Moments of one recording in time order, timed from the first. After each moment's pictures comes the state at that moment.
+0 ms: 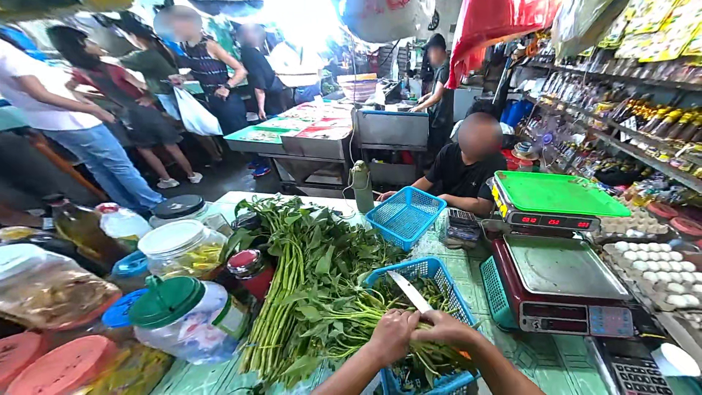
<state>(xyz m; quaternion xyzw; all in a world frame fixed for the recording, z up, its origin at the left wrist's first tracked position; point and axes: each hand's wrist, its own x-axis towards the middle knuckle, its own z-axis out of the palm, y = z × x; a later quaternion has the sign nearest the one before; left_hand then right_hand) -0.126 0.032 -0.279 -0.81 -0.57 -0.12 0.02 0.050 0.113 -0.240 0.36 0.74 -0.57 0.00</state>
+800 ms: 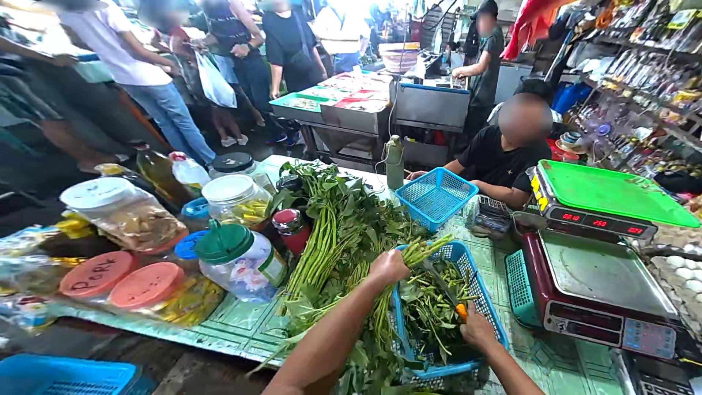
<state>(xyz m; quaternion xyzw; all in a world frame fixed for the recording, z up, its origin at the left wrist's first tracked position) -0.197 0.082 -0.207 -0.47 -0.84 -0.04 -0.27 0.085 0.117 -0.351 0.57 0.77 -0.26 0.11</state>
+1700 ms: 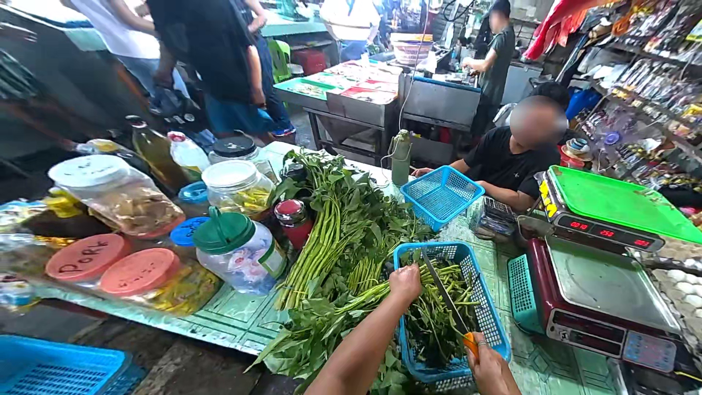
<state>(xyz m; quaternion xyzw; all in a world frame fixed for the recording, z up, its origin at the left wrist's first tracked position) -0.159 0.091 -0.276 -0.50 -0.84 0.00 -0.21 0.103 0.024 -0.265 0.55 0.78 -0.28 0.04</state>
